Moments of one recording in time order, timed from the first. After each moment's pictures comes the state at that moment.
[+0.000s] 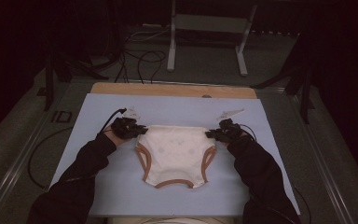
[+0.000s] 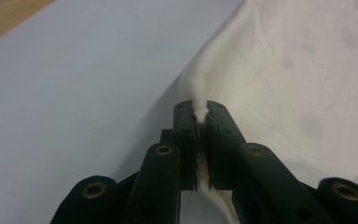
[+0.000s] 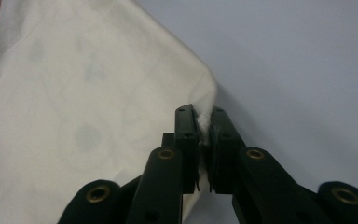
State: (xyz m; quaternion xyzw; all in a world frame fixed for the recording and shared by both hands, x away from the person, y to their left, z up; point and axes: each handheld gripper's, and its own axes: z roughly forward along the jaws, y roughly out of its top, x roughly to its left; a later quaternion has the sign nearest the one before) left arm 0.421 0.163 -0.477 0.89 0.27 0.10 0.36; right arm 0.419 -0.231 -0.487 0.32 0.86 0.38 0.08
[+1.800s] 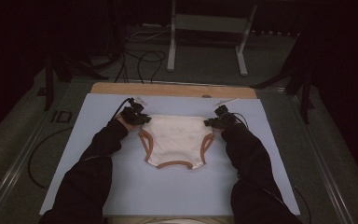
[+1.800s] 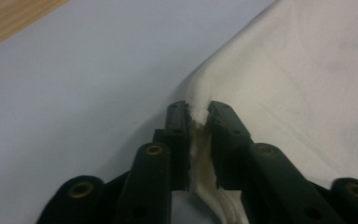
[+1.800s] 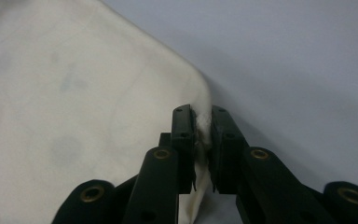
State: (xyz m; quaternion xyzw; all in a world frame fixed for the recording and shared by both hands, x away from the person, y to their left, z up) left arm 0.493 0.148 -0.507 0.88 0.35 0.11 0.31; right arm 0.485 -0.228 -0.510 0.40 0.84 0.36 0.08
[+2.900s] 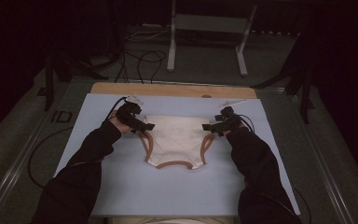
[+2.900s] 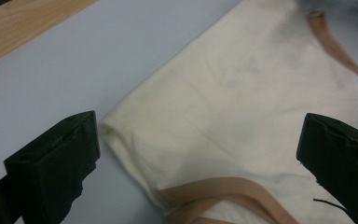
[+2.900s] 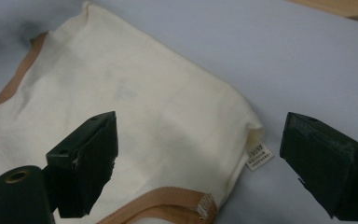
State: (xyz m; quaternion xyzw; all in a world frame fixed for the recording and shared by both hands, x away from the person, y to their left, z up) left arm 0.456 0.154 -0.462 0.87 0.31 0.07 0.38; right arm 0.458 -0.236 -0.485 0.39 0.82 0.41 0.07
